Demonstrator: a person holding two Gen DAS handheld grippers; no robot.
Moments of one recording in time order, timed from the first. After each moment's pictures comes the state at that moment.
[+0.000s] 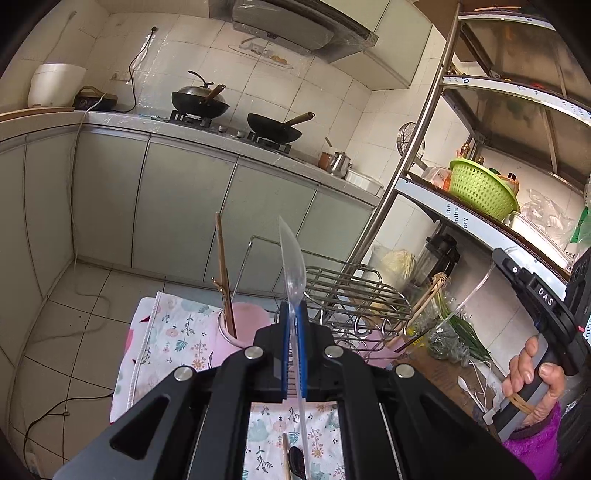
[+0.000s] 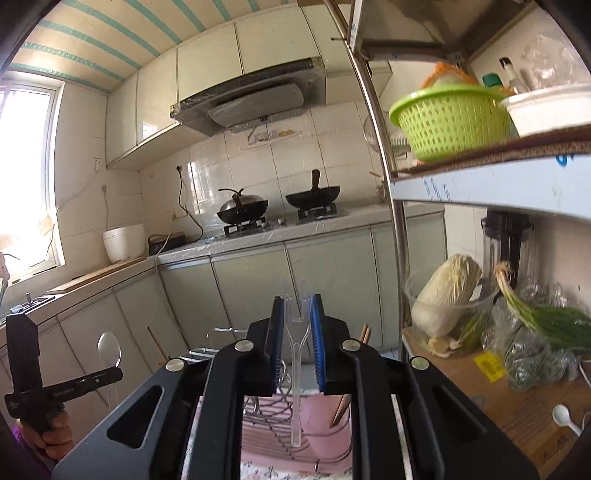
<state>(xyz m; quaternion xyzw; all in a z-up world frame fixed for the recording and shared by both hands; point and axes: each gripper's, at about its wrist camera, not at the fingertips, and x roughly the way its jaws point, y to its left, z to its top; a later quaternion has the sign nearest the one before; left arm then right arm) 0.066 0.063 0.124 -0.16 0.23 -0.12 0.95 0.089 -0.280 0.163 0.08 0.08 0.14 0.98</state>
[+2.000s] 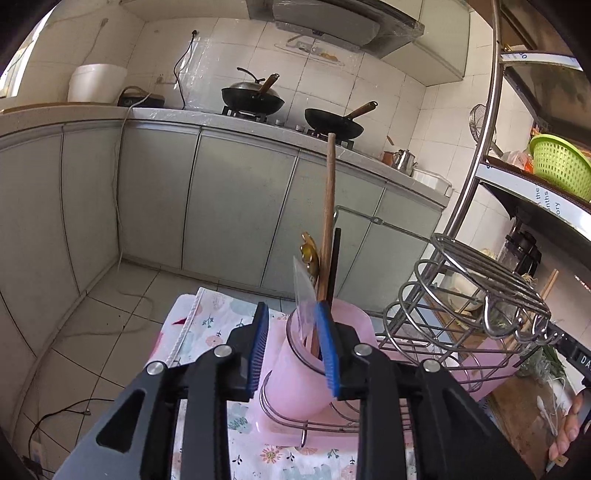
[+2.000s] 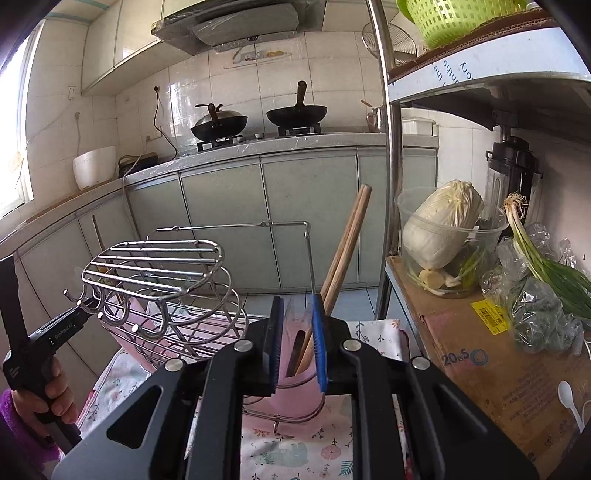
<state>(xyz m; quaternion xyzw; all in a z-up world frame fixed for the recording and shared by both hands) 0.141 0.069 0.034 -0.15 0.23 0.01 0.96 0.152 -0.261 0.063 0.03 0.24 0.12 0.96</state>
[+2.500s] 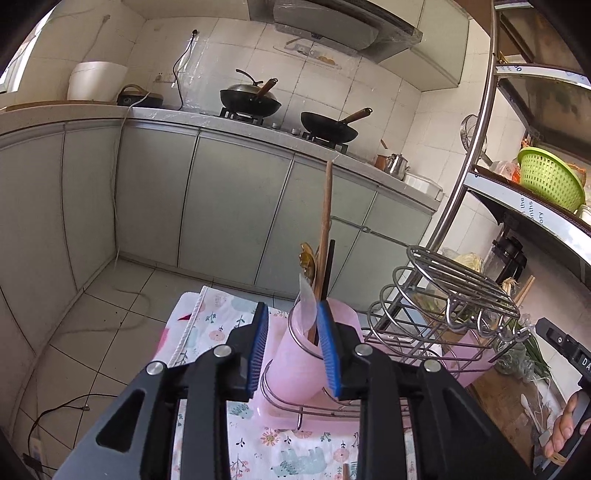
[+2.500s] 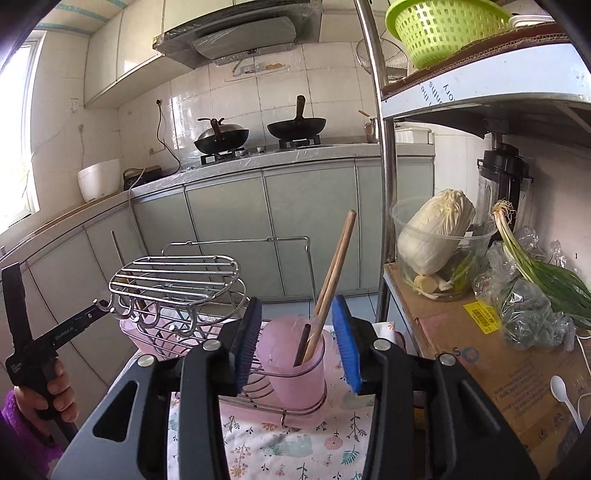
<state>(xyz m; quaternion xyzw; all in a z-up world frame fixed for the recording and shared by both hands) 0.112 0.077 0.053 -0.15 0.23 -0.01 0.96 0.115 -0.270 0.082 0.04 0.22 0.12 0.97</state>
